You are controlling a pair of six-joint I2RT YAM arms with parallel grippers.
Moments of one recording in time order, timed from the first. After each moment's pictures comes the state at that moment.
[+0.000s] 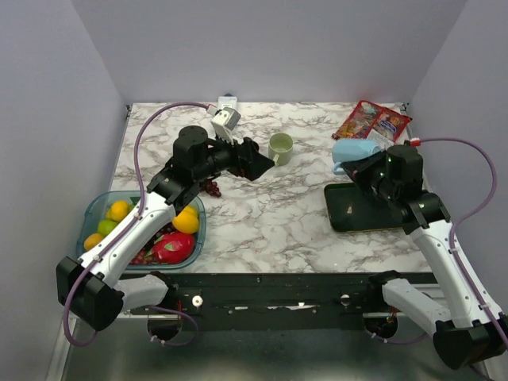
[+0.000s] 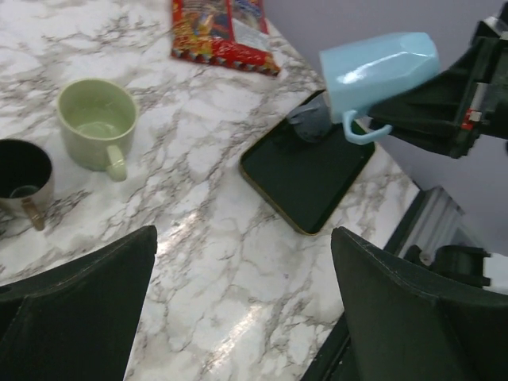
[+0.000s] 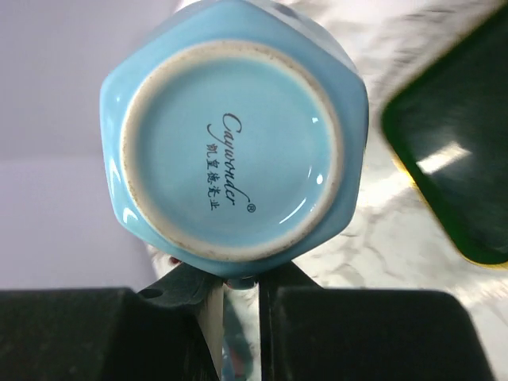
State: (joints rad) left arm -0.55 1.19 1.10 -0.11 0.38 -0.39; right arm 0.25 0.93 1.00 -0.64 0.10 1.10
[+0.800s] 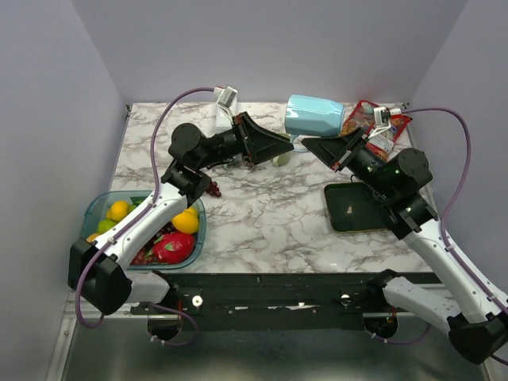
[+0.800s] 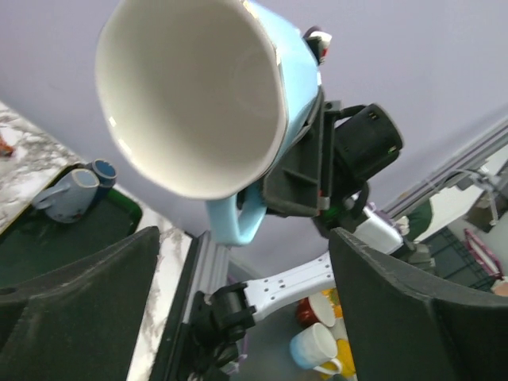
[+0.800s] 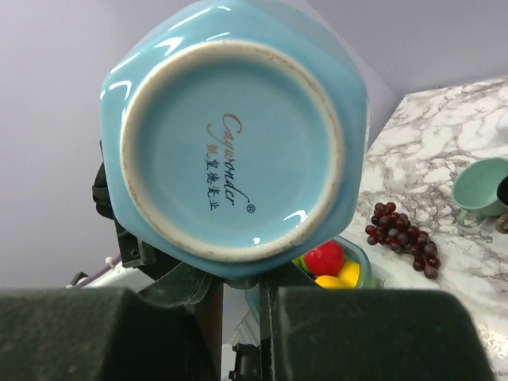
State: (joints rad) left arm -0.58 1.30 1.13 0.54 0.72 -1.04; right arm 0.50 0.93 0.97 0.20 -0.32 0.93
